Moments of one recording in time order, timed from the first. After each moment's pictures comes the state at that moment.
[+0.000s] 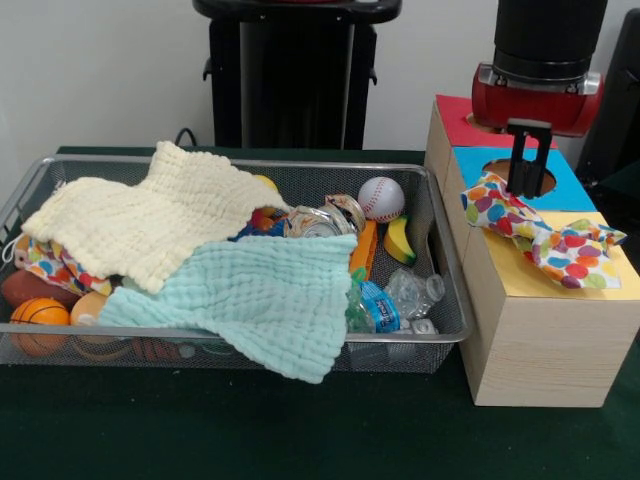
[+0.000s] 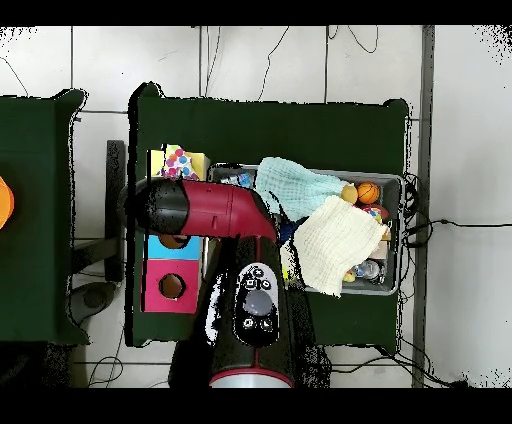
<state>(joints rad) 0.04 -0.63 -0.06 1.54 0.15 0.59 2.01</state>
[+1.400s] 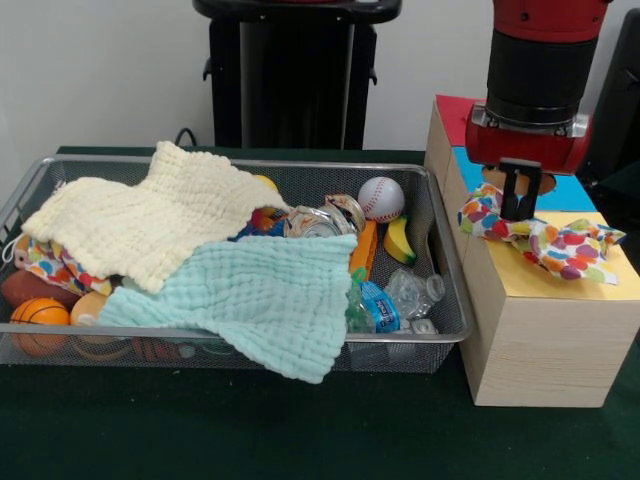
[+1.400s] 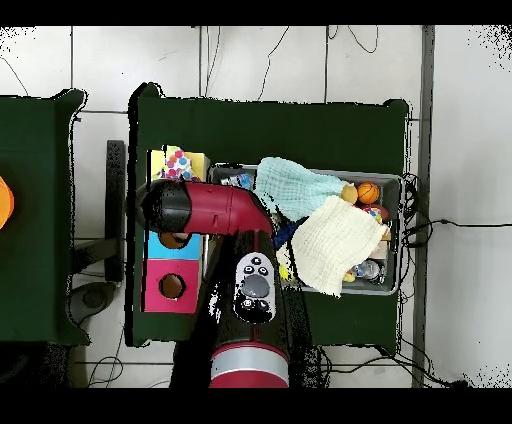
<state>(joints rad) 0.04 -0.57 -0.06 1.52 0.15 0.55 2.01</state>
